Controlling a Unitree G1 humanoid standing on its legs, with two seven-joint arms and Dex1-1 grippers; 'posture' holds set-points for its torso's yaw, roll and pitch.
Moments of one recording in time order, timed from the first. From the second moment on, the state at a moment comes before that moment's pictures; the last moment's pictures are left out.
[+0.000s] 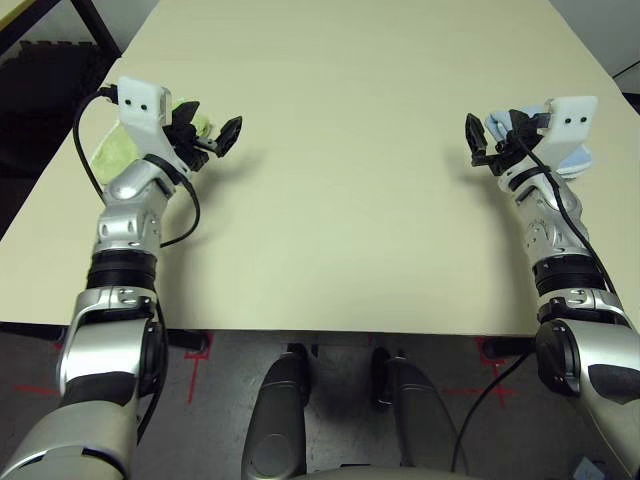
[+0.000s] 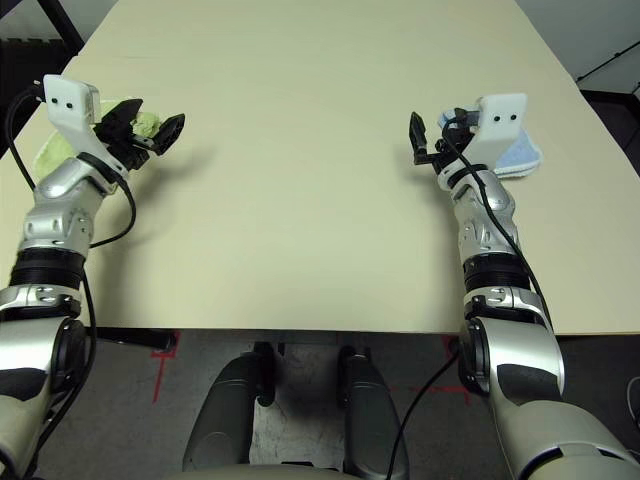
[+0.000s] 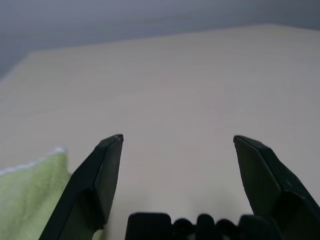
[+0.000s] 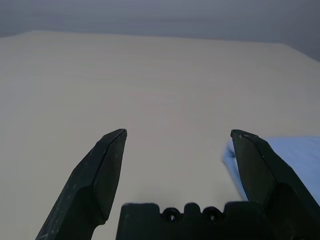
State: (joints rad) left arm -0.87 0.54 0.14 0.83 -0.27 -0.19 -0.48; right arm -0.83 -0.37 -0.26 0.87 0.20 -0.28 0.29
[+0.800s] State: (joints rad) left arm -0.98 0.59 0.24 1.15 -0.17 -0.26 -0.30; right arm -0.95 -0.39 -0.26 1.10 0.18 -0.37 0.34
